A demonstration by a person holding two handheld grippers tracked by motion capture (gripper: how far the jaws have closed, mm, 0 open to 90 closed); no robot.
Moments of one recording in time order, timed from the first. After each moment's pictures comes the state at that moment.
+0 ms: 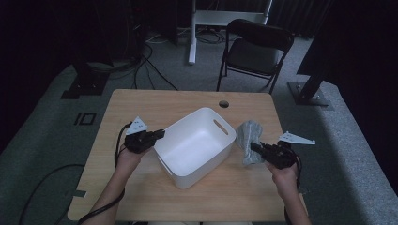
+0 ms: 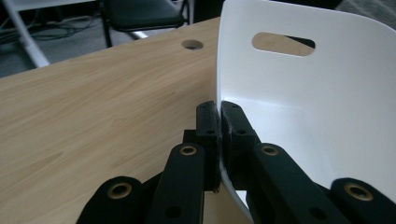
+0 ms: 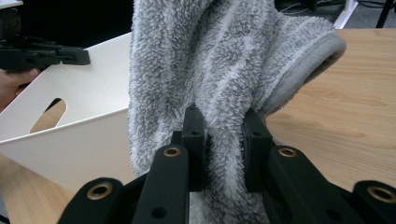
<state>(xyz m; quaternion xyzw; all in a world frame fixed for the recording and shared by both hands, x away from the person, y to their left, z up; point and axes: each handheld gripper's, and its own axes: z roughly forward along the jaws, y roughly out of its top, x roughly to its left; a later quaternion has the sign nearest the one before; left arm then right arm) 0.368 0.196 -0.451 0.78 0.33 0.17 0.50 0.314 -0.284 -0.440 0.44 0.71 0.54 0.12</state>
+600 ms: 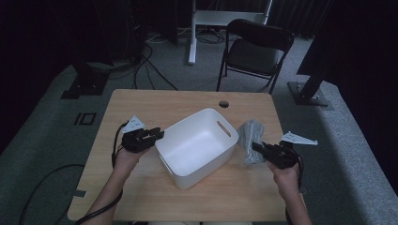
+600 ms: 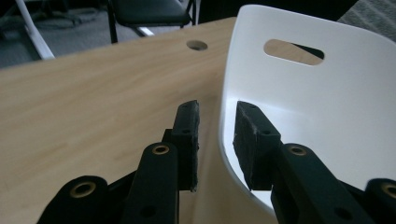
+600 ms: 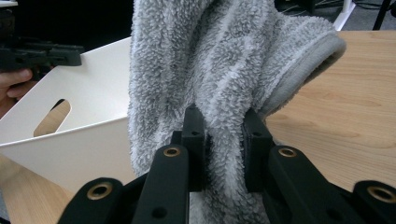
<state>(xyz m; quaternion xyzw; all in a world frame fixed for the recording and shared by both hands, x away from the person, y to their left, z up) 0.356 0.201 -0.442 0.77 0.37 0.17 0.49 0.312 -0.288 -0.438 0.44 0.71 0.54 0.12</state>
